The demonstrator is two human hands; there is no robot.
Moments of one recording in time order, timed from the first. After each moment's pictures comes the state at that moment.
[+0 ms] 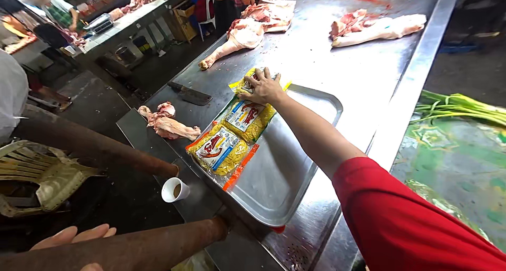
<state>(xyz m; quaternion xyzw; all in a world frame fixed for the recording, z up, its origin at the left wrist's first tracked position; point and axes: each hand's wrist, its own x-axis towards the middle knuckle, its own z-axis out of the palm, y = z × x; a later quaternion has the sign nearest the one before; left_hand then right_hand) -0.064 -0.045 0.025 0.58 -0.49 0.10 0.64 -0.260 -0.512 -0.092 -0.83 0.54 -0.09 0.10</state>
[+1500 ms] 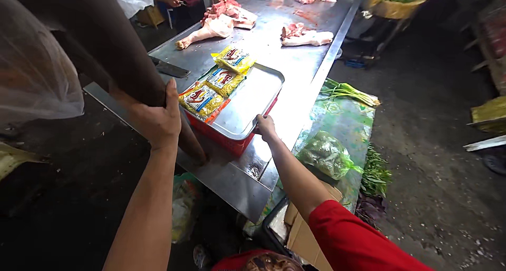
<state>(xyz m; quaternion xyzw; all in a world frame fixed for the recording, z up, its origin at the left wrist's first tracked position) -0.081 -0.062 0.034 0.57 -0.49 0.18 0.64 -0.337 -0.173 -0.151 -0.30 0.66 -0.41 0.55</state>
